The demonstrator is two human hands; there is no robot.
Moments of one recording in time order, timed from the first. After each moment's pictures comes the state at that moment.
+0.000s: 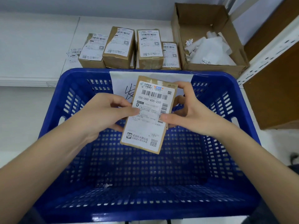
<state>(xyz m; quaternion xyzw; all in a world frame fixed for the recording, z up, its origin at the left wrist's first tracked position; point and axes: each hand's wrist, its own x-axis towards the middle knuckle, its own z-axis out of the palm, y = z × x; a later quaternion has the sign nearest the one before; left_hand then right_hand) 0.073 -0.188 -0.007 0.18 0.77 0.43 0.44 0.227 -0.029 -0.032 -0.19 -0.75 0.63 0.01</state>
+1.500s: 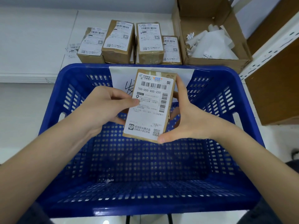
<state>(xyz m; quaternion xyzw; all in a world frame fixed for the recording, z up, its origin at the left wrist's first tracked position) 0.075 -0.183 -0.009 0.15 0.76 0.46 0.43 0.230 -0.040 -0.034 -0.22 -0.79 0.56 -0.11</state>
